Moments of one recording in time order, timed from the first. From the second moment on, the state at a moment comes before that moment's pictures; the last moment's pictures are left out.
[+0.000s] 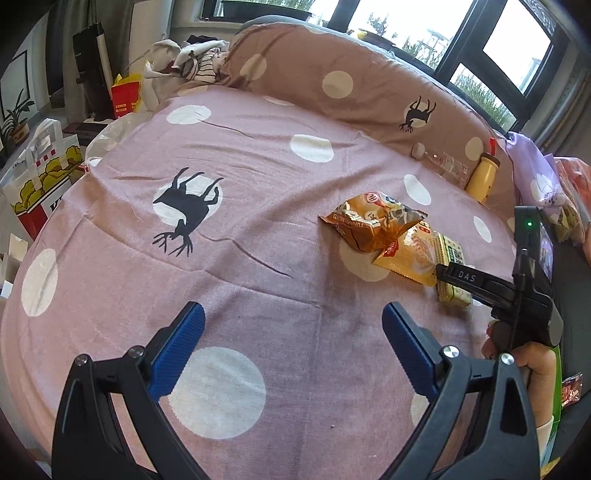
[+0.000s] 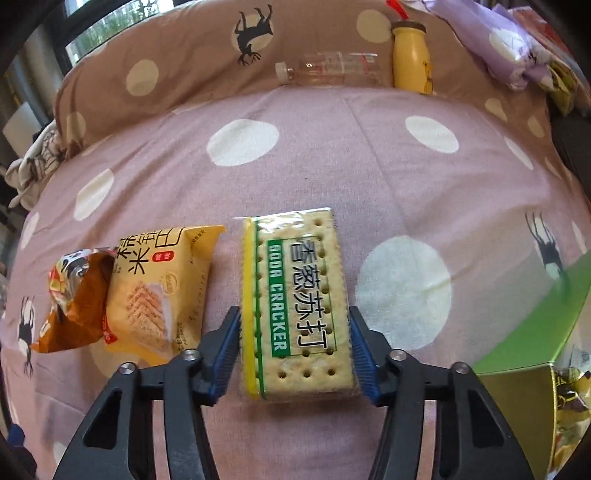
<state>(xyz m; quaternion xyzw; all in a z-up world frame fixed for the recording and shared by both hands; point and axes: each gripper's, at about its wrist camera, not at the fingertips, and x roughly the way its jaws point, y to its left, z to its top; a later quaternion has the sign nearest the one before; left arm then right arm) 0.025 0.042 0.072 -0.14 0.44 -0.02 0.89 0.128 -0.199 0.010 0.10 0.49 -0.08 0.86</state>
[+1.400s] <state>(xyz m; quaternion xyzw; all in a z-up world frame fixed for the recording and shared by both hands) 0.010 -0.071 0.033 -0.10 0.56 -0.21 0.79 0.022 -0.201 0.006 0.30 0.54 0.12 0.78</state>
